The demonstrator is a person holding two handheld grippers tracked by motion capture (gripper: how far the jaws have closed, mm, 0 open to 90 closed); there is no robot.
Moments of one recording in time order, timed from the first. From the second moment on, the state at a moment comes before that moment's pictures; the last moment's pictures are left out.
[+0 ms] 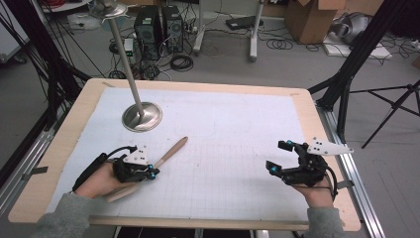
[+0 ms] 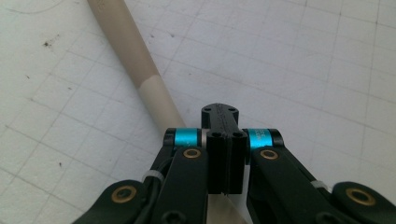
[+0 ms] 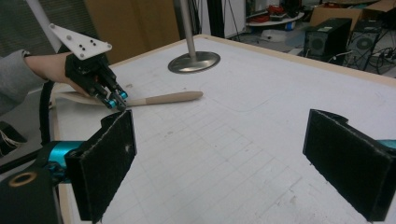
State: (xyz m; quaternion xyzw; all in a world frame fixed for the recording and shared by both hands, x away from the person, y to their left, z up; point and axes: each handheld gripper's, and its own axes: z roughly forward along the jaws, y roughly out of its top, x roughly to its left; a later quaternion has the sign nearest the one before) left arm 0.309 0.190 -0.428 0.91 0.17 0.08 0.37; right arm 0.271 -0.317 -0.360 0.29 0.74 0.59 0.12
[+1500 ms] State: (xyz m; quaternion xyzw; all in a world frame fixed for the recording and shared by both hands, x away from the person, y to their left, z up) left arm 0.367 0.141 -0.433 0.90 0.24 0.10 0.36; right arm 0.265 -0.323 -0.359 0.30 0.74 0.59 0.13
